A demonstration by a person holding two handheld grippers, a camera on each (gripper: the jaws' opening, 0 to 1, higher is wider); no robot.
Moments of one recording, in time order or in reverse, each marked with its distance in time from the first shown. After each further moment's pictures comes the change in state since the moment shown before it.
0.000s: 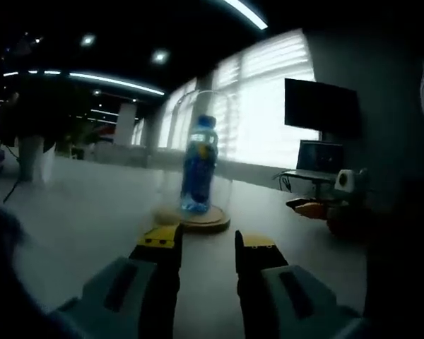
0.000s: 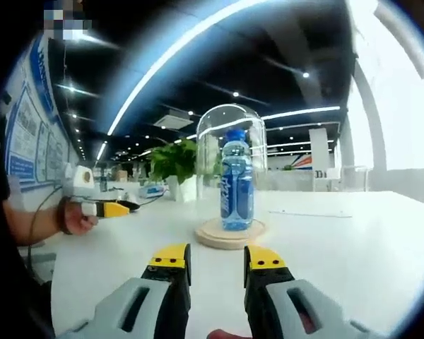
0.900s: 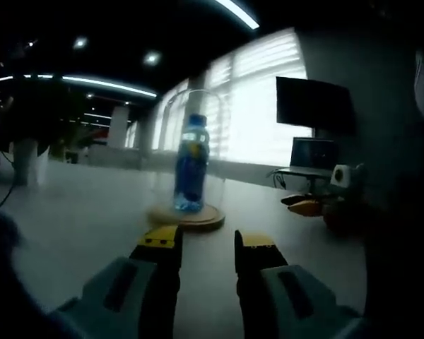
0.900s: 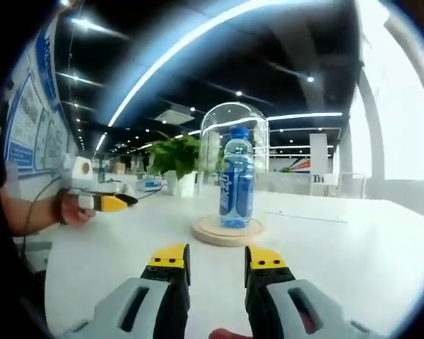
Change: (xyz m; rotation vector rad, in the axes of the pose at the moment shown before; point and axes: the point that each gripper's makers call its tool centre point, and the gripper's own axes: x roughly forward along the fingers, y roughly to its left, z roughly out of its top) left arm 0.001 -0.010 -0.004 0.034 0.000 -0.045; right arm -0.002 0.000 -0.001 -0.060 0.000 -0.017
